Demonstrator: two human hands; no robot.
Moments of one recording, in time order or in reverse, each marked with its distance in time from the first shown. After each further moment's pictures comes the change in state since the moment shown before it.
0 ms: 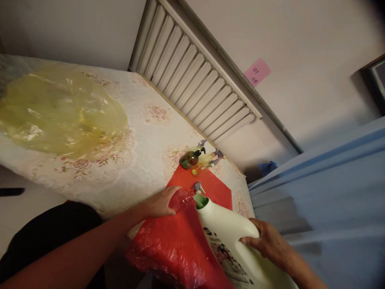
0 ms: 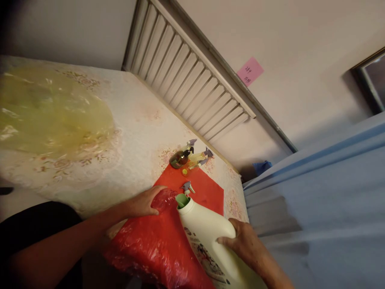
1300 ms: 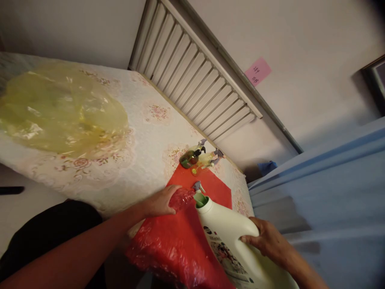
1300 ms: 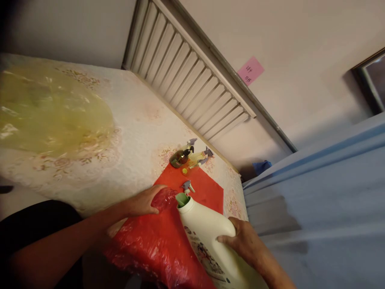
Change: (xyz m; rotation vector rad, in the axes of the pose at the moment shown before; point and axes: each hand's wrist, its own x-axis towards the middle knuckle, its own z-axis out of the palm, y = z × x) left_hand -0.001 0.004 -0.003 -0.013 -0.019 -0.016; right_hand -0.001 -0.004 -0.002 0.006 -0.008 0.013
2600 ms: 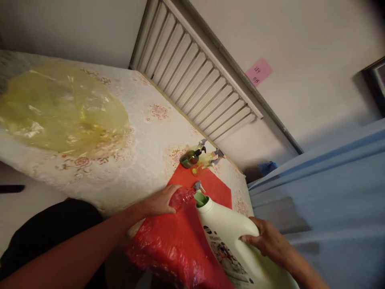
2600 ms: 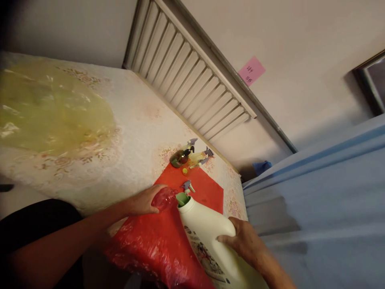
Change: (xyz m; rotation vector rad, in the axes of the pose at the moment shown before) left_hand 0.000 0.002 -0.001 -0.009 0.016 0.022; right_hand 0.001 0.000 -0.001 -0.024 -0.009 0.004
